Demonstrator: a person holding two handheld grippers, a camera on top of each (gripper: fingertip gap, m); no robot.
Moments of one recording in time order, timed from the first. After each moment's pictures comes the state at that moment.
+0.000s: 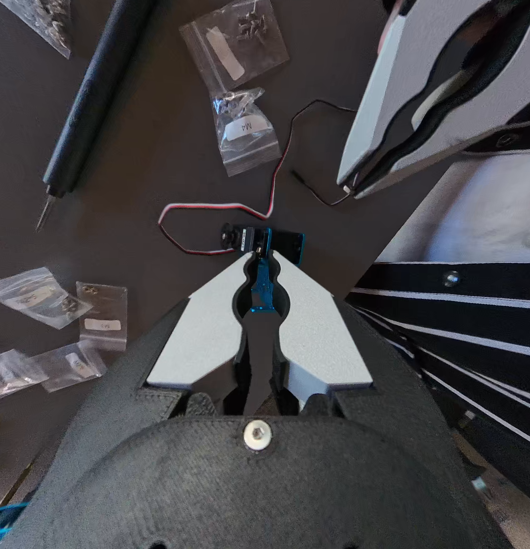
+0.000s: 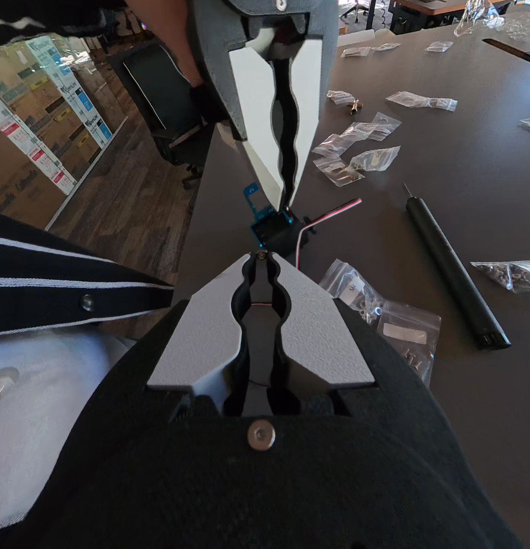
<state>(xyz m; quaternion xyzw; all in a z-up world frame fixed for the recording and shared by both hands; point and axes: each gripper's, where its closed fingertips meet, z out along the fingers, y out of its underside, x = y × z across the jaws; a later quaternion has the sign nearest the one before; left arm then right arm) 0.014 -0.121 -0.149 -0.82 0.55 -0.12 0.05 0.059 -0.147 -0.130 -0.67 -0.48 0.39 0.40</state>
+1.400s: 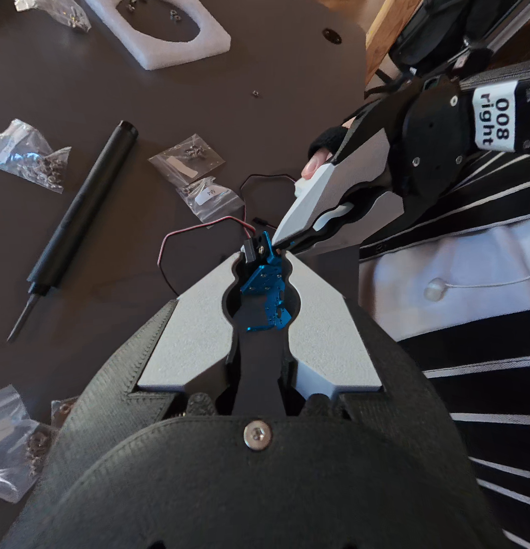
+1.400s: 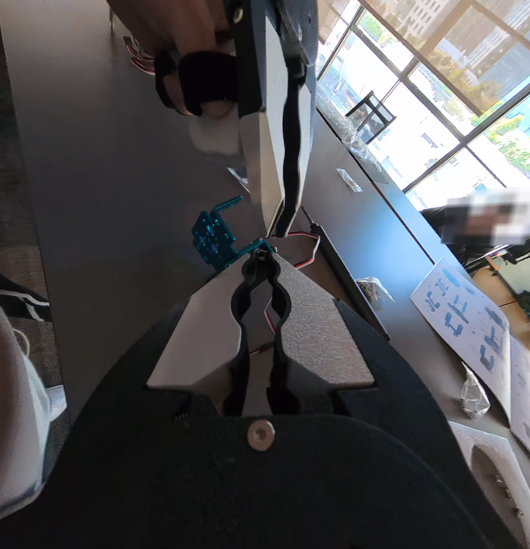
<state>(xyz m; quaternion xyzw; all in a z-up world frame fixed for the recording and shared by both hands) 0.018 -0.121 -0.139 -0.66 0.60 -0.40 0.20 0.013 -0.125 -0.144 -0.67 -0.46 0.02 0.58</state>
